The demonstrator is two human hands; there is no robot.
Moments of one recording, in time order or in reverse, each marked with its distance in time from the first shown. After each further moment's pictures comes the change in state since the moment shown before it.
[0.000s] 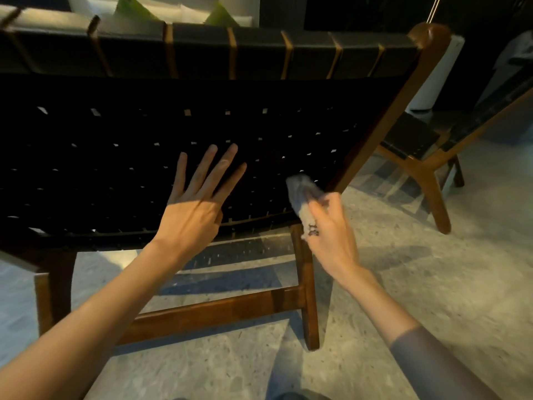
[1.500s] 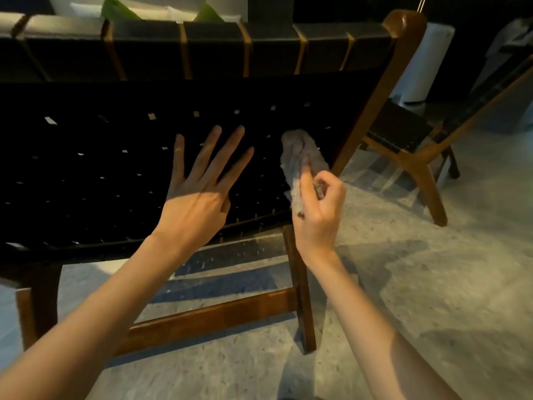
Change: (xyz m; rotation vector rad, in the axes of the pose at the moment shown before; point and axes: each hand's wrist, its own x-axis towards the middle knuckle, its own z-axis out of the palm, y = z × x) left_hand 0.039 0.020 -0.009 0.033 0.064 0.026; right_hand 0.031 -0.009 0.011 -0.005 0.644 -0.048
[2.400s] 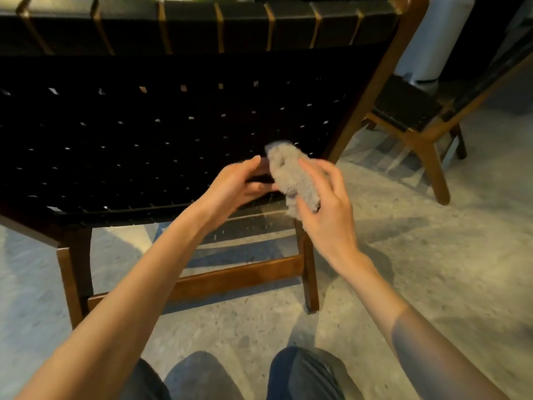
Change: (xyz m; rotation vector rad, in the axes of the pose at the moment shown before) left_hand -0.014 0.031 -0.021 -1.902 -0.463 -0.767; right_hand -0.006 -0.037 -0.079 0.334 -0.470 0.210
